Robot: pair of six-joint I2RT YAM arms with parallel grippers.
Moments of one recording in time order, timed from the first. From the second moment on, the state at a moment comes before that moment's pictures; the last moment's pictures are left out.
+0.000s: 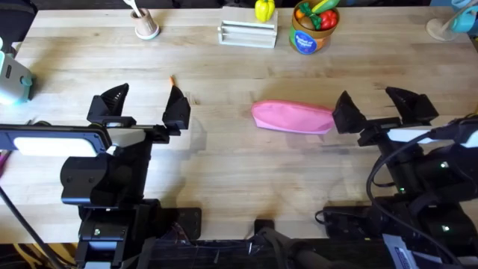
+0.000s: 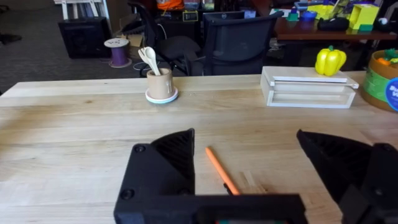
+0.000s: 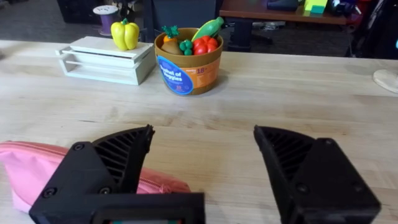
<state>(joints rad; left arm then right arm) -0.01 0.00 0.01 -0.02 0.01 0.00 0.01 0.00 0.01 -0.09 -0.04 0.00</state>
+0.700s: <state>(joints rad) -0.01 0.01 0.03 -0.14 0.05 -0.03 0.01 0.00 0.06 -0.22 -0.05 0.01</state>
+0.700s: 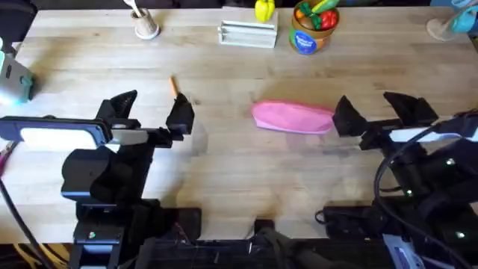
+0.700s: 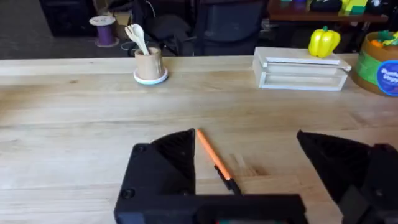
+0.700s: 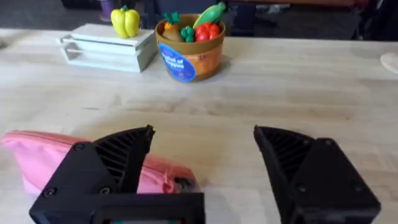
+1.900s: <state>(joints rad) -0.40 1.12 0.85 -0.49 0.69 0.89 0.01 0.75 1.05 -1.05 -0.24 -0.16</state>
